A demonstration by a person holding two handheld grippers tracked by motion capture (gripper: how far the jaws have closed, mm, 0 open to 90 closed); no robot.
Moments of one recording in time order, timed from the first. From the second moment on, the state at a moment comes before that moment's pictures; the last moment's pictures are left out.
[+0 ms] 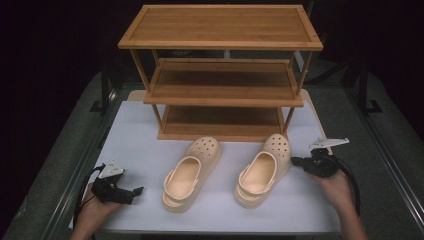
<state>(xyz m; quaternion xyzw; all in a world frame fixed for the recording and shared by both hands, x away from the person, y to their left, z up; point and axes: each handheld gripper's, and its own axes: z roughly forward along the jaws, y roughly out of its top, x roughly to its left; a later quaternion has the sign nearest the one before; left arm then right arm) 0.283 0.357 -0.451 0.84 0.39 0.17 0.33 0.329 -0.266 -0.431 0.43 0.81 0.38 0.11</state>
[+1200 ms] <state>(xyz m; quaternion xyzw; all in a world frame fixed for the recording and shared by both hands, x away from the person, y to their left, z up) 0.283 0.357 -0.451 0.84 0.39 0.17 0.33 0.358 -0.181 -0.427 0.37 0.84 0.39 0.08</state>
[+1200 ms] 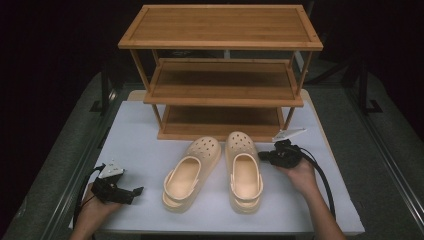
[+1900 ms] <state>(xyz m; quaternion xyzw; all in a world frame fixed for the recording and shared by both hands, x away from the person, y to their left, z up) 0.283 0.357 -0.451 0.84 0.39 0.17 0.33 0.300 -0.175 -0.388 0.37 0.81 0.44 0.08</state>
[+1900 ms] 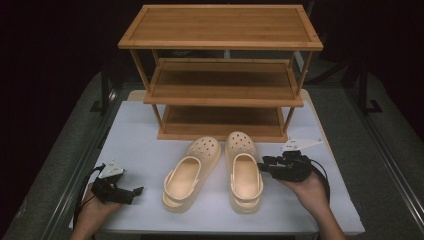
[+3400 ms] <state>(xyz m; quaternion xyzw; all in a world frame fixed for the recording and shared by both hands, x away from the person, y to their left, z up) 0.284 0.357 -0.451 0.84 0.39 0.17 0.33 0.279 -0.196 -0.393 0.36 0.81 0.44 0.12</state>
